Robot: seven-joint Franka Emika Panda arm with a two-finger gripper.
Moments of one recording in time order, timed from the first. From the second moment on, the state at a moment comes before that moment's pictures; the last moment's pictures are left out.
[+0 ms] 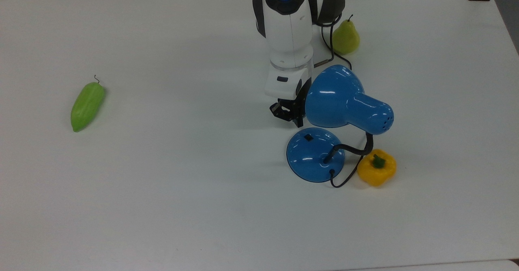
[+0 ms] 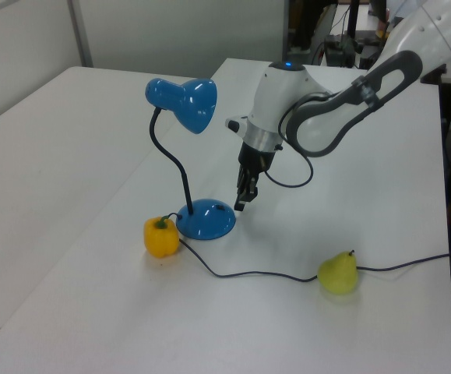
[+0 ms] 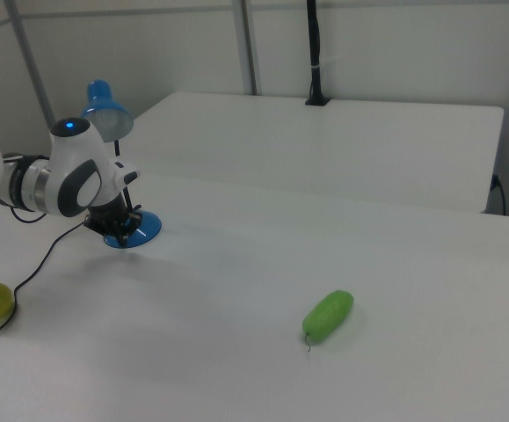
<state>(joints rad) 0.29 0.48 0.04 -1.77 0.13 2.53 -0.27</state>
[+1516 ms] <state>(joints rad) 0.03 0.00 0.02 -1.66 0.10 1.64 0.13</state>
